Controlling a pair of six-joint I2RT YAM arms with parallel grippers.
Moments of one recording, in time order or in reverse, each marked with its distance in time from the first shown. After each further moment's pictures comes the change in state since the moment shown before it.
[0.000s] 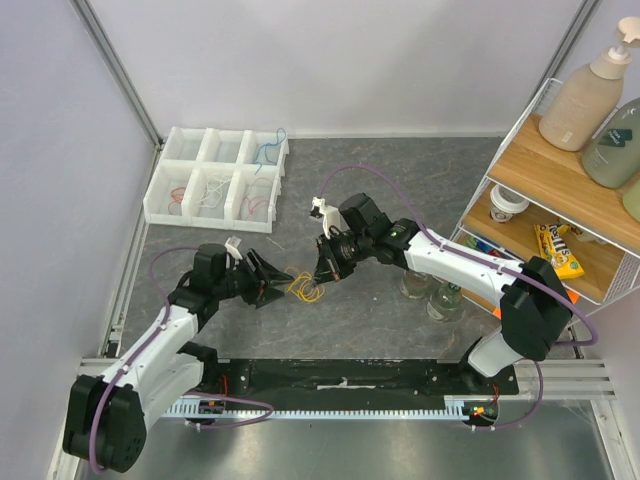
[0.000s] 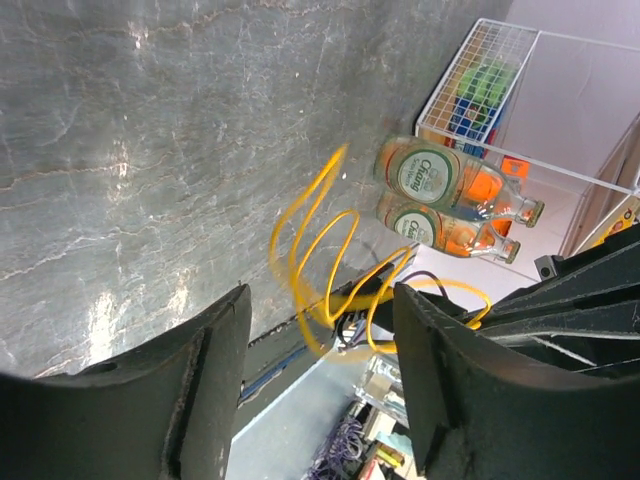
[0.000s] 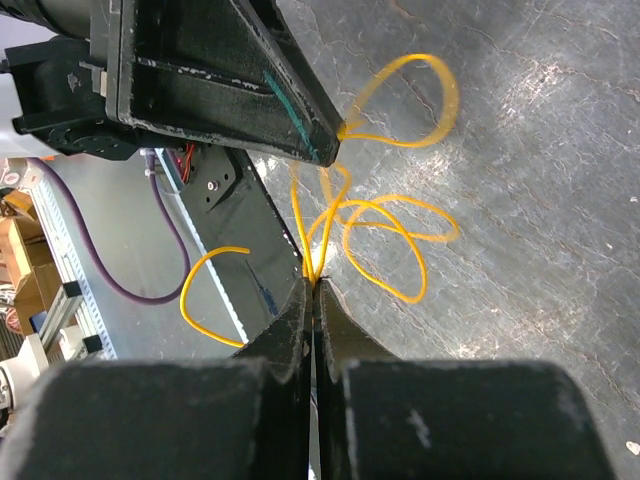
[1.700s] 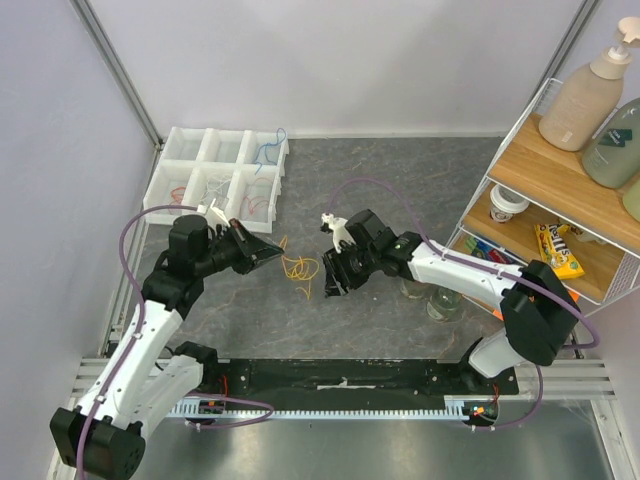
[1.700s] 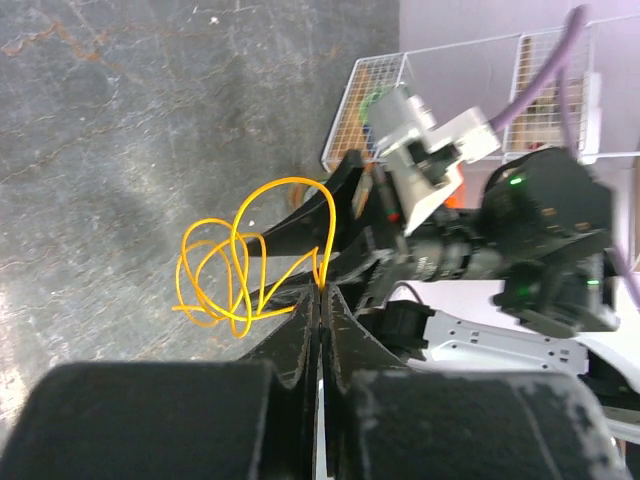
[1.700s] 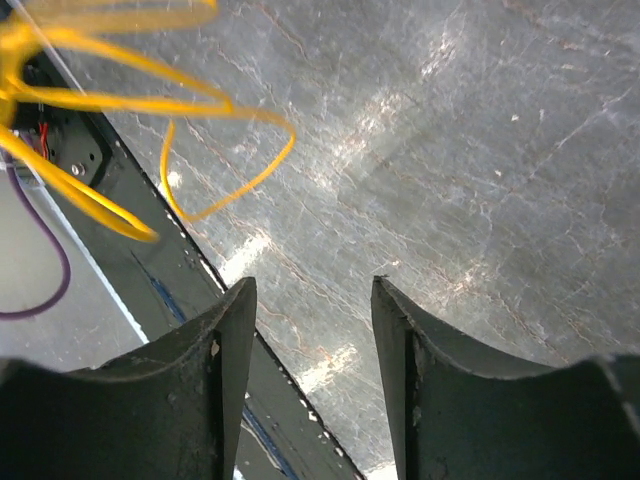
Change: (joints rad) left arm -0.002 -0.077 0.343 -0.200 -0.045 0.169; right arm 0.005 -0.024 -0.105 -0.032 0.188 -0.100
